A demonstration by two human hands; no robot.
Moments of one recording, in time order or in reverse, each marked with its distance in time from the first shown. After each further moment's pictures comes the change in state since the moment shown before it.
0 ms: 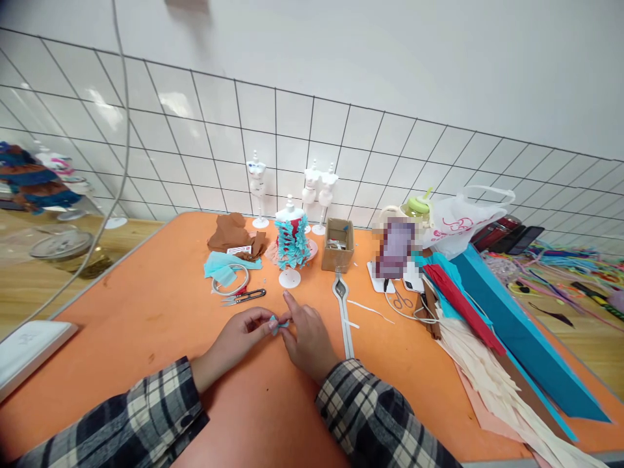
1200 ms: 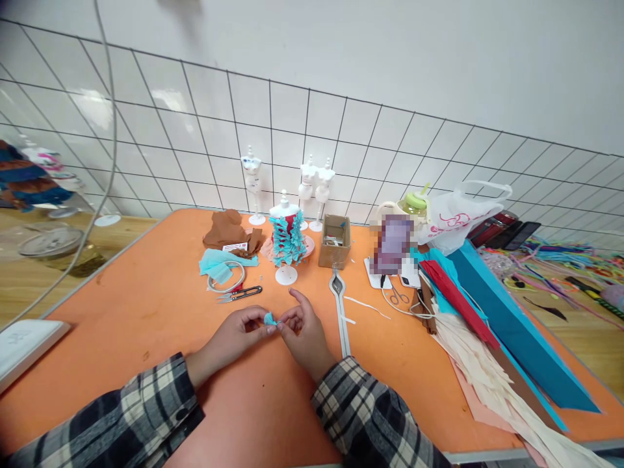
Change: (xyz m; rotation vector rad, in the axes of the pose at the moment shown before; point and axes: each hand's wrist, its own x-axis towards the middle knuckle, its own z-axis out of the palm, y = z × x) left_hand 0.002 -0.004 0.001 -0.029 -0.074 0.011; right_hand 0.000 -0.009 0.004 0.638 0.072 0.498
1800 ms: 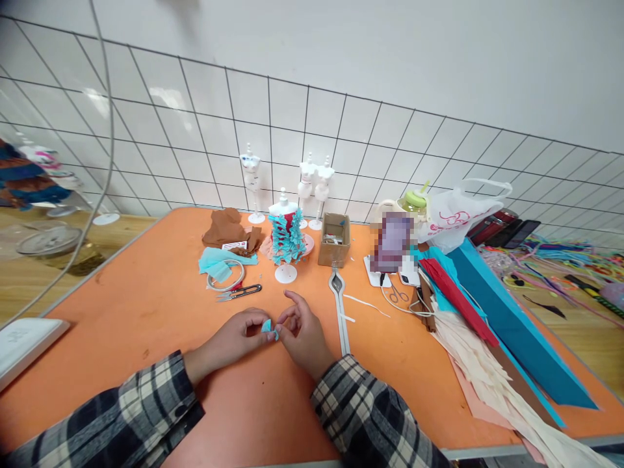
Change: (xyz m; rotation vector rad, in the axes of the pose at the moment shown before) left_hand -0.004 0.012 -0.004 0.255 -0.143 0.119; right_hand -0.003 -0.001 -0.004 -0.092 -0.049 -0.052
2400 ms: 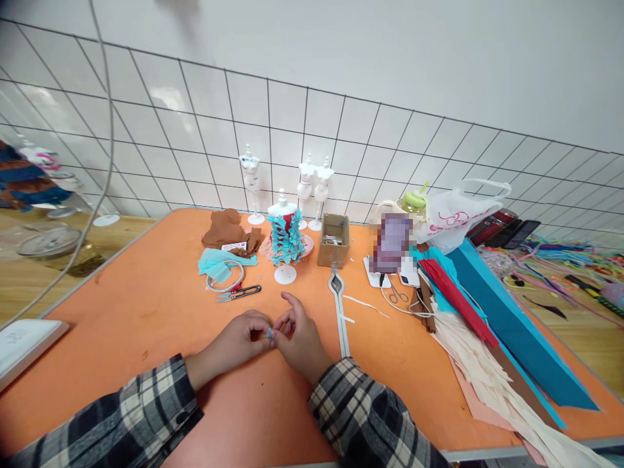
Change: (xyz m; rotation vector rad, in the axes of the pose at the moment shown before) left_hand 0.000 -0.010 0.010 0.108 0.031 0.042; right_hand 0.000 -0.001 0.008 -0.040 -0.028 0.040
